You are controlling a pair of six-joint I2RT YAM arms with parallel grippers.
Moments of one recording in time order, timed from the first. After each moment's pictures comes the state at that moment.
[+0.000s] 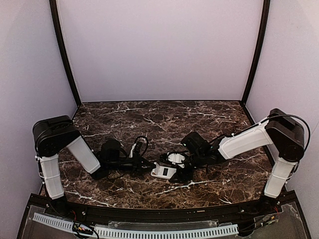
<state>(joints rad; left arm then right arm) -0.77 1.94 0.52 1.07 0.64 -1.17 0.94 1.78 0.86 -0.04 -0.35 -0.37</state>
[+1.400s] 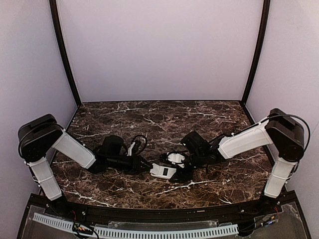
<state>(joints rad) -0.77 1.77 0.56 0.63 0.54 -0.92 0.94 1.78 0.87 -0.06 -0.35 -0.37</state>
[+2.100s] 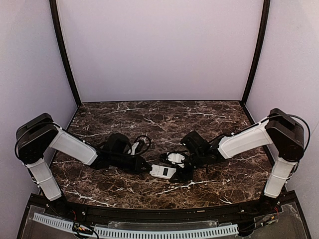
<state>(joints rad) -0.80 1.73 0.65 0.35 0.46 -0.73 0.94 1.78 0.87 -0.06 -0.35 -0.37</state>
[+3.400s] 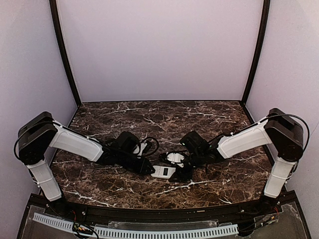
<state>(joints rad) -0.88 1.75 0.80 0.06 0.32 -0.56 0.94 1.79 0.88 -0.06 -0.35 -0.37</state>
